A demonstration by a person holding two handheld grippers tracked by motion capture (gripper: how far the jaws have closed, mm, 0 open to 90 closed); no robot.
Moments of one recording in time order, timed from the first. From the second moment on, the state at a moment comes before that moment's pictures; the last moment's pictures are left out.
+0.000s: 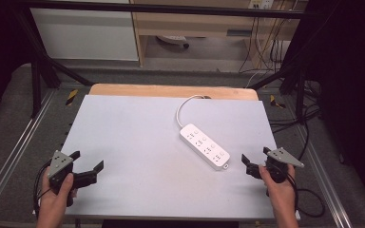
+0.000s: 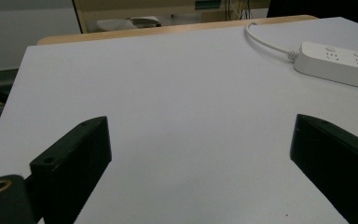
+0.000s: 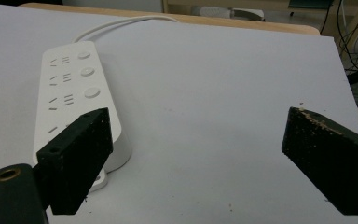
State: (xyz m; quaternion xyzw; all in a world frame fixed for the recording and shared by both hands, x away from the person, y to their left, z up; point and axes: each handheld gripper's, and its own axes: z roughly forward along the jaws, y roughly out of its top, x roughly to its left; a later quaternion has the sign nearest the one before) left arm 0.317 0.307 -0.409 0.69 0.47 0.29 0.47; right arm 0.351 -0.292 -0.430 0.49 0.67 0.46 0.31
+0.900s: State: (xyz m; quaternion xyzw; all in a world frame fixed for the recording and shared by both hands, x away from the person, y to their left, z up) left arm 0.317 0.308 -0.409 0.69 0.47 0.29 0.47; right arm 0.350 -0.288 -0.427 0.48 0.67 0.47 0.30
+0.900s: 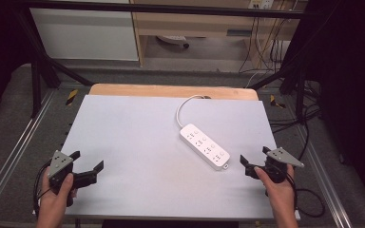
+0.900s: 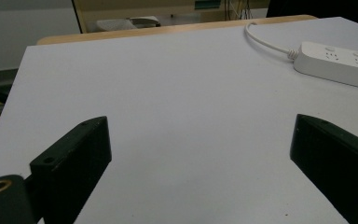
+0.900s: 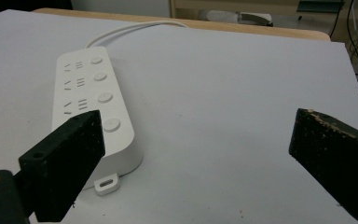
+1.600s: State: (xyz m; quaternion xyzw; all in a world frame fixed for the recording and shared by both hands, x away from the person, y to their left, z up) left arm 0.317 0.308 -0.410 0.69 0.47 0.29 0.47; right arm 0.347 -0.281 -0.417 0.48 0.67 0.48 0.29
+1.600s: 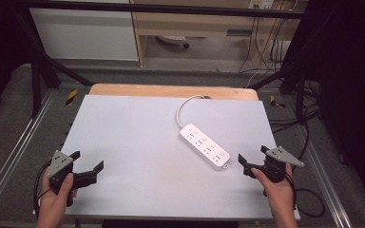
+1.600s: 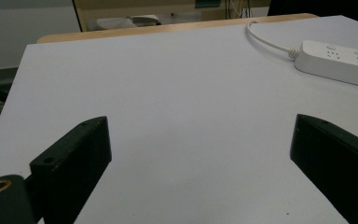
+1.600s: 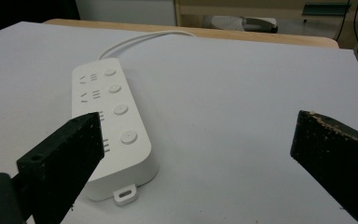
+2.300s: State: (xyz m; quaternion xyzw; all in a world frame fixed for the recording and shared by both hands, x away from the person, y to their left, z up) left arm 0.318 0.308 -0.411 0.70 0.47 0.29 0.46; right arm 0.367 -0.265 -0.394 0.48 0.69 0.47 0.28
